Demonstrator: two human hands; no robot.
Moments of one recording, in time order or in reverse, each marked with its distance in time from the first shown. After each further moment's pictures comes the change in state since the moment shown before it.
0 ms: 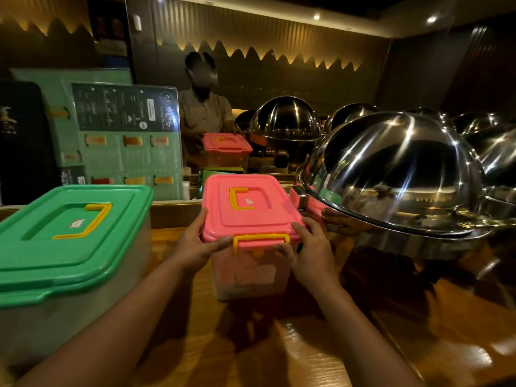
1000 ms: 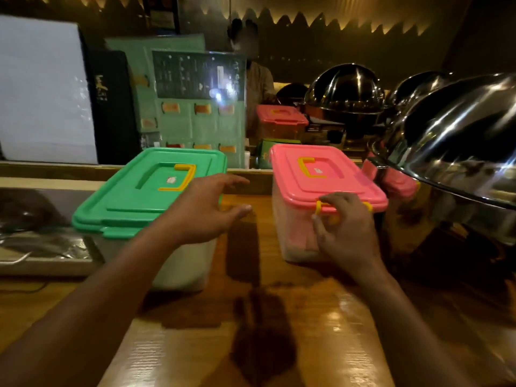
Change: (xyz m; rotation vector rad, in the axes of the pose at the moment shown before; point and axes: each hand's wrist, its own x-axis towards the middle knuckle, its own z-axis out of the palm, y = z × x) left_hand -0.093 0.078 -0.121 0.896 0.014 0.241; right_hand -0.039 -0.109 0.021 0.101 0.091 -0.227
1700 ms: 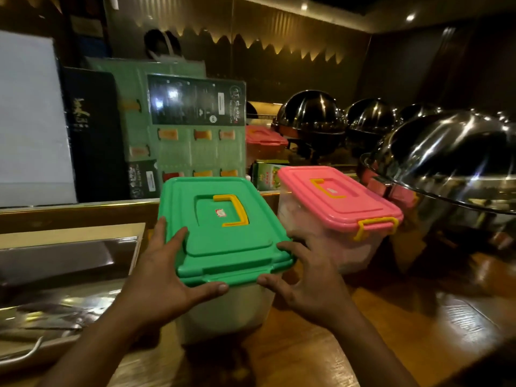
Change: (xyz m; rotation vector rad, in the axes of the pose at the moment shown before) left_hand -0.056 -0.188 -0.081 -0.082 -0.063 -0.136; right_hand -0.027 -0.183 0.106 -0.018 -0.166 0.129
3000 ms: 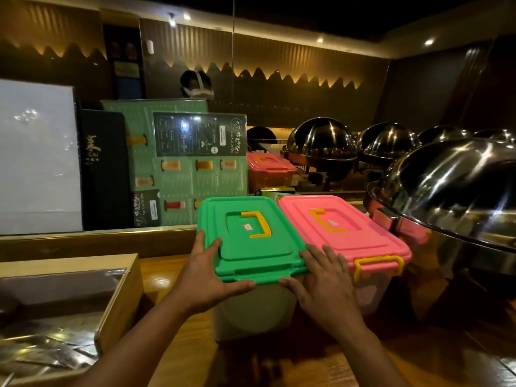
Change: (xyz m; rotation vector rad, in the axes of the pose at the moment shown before) left_hand 0.091 0.043 0.078 -0.095 0.049 0.010; right_hand 0.053 0.104 -0.012 -0.446 -0.031 0.029
